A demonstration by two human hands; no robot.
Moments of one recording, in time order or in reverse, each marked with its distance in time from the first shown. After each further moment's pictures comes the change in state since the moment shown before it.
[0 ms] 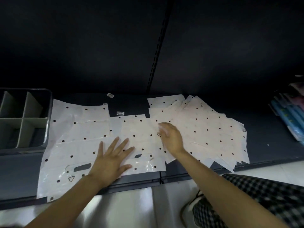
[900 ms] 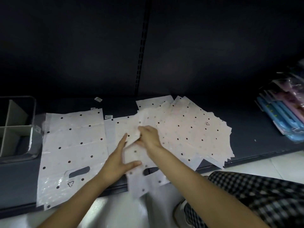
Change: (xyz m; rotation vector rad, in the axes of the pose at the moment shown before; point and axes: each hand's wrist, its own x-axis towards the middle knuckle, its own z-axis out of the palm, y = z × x) left_hand 0.015 0.063 -0.033 -1.041 0.066 -0.162; right_hand -0.014 -0.081 -0.004 0.827 -0.075 0.548
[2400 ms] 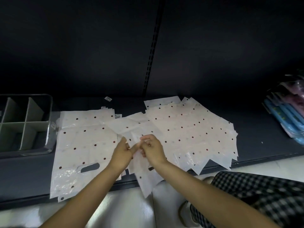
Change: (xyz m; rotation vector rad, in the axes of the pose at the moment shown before) left_hand 0.003 0.025 -0.010 -0.282 0.157 -0.239; right_hand -0.021 0.046 0.000 -0.253 -0.048 -0.205
